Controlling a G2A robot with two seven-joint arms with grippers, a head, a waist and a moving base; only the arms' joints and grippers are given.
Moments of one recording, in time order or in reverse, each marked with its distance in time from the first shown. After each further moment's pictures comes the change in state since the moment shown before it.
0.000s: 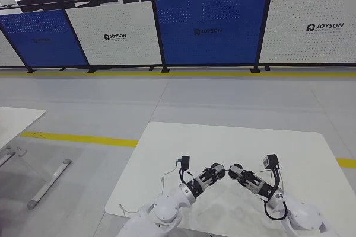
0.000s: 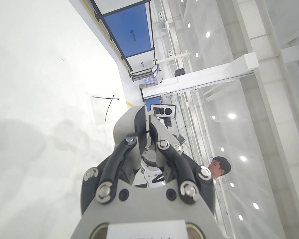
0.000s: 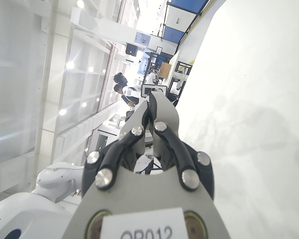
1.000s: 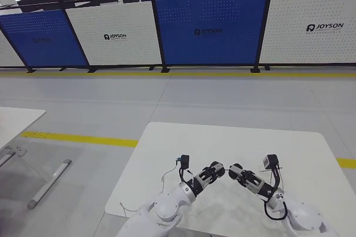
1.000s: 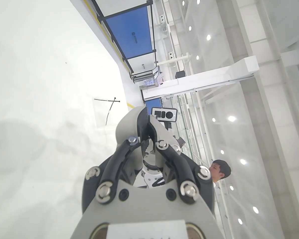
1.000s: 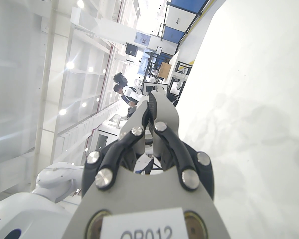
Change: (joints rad) left arm -0.019 0.001 0.008 0.016 -0.022 0.013 0.013; right arm 0.000 0.000 0.000 0.000 0.000 0.000 0.000
